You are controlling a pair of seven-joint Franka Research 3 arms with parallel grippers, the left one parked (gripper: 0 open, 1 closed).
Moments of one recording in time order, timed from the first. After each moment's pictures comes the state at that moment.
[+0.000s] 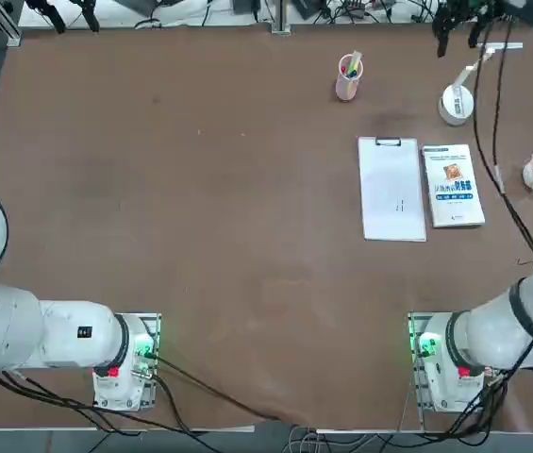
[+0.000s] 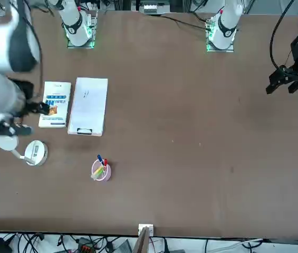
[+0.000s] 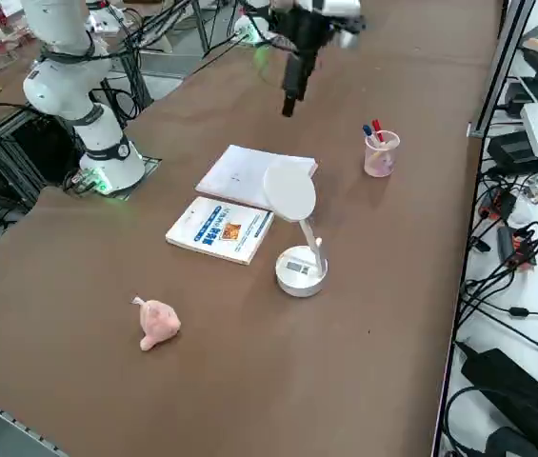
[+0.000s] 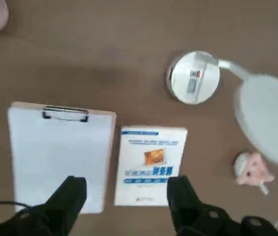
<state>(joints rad) 0.12 0.36 0.02 -1.46 -0.23 1.60 0.04</state>
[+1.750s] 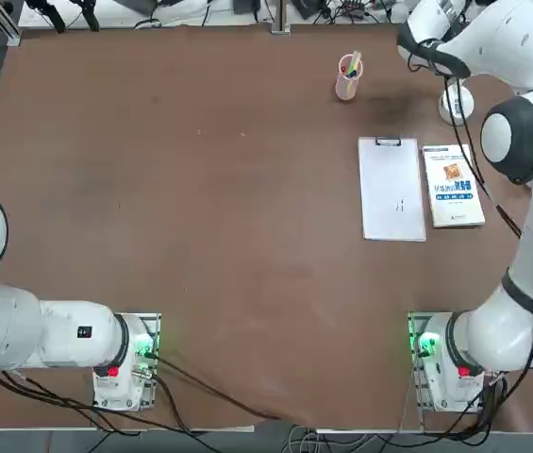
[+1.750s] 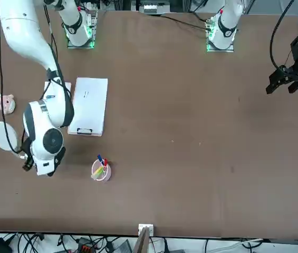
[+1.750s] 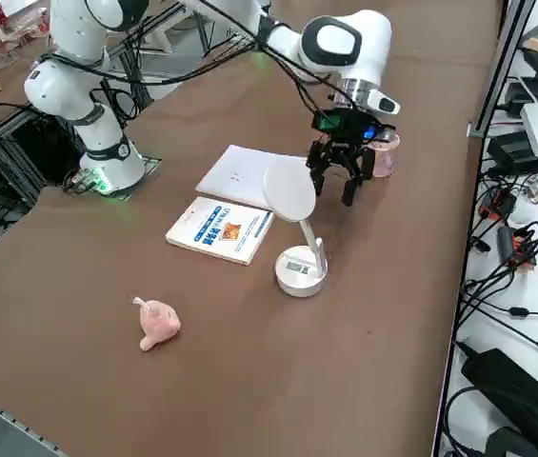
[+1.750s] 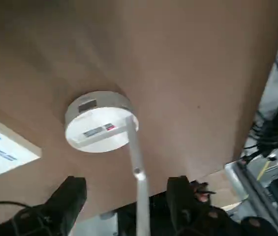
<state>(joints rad) 0.15 0.71 0.01 -1.38 -0.83 1.84 -0.69</state>
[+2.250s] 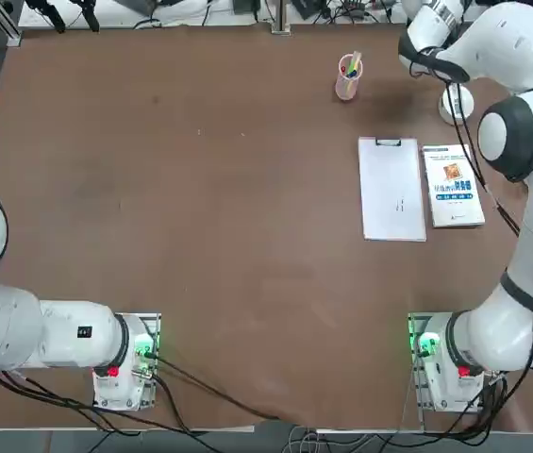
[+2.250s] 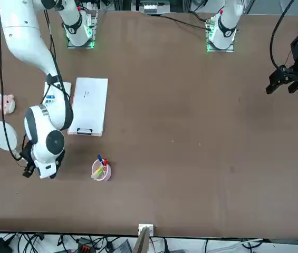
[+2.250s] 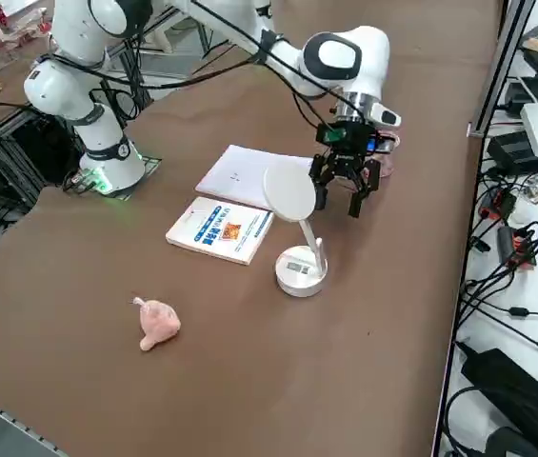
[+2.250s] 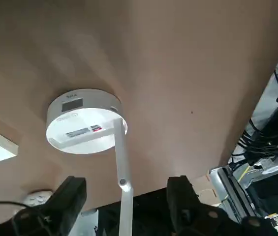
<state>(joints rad) 0.13 0.75 0.01 -1.38 -0.89 1.87 -0.72</state>
